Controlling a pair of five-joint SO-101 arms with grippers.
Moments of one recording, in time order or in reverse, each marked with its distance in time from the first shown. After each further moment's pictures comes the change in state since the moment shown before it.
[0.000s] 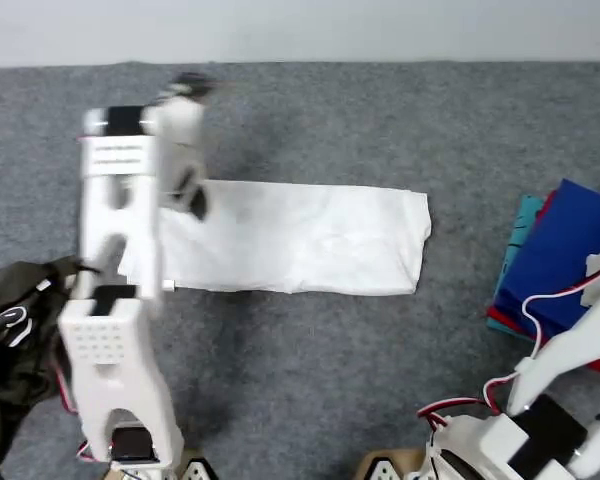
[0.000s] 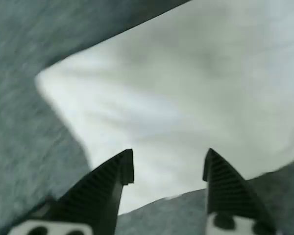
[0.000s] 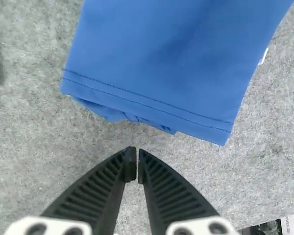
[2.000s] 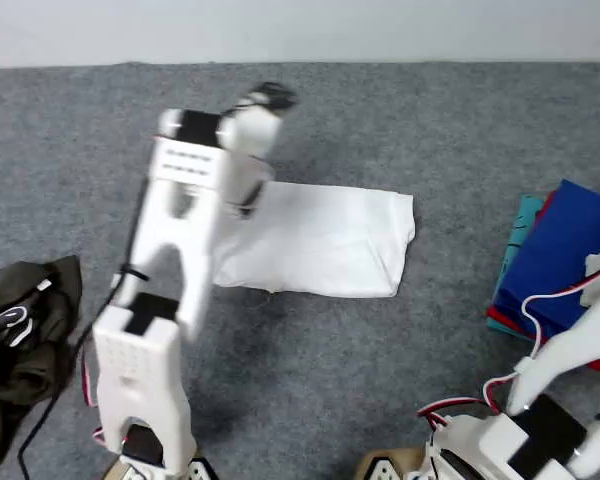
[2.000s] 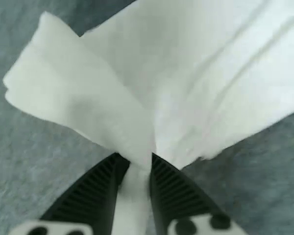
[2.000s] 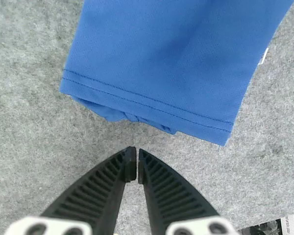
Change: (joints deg) left arm 21.8 -7.5 4.4 0.2 4.3; right arm 0.0 0.0 0.0 0.0 0.0
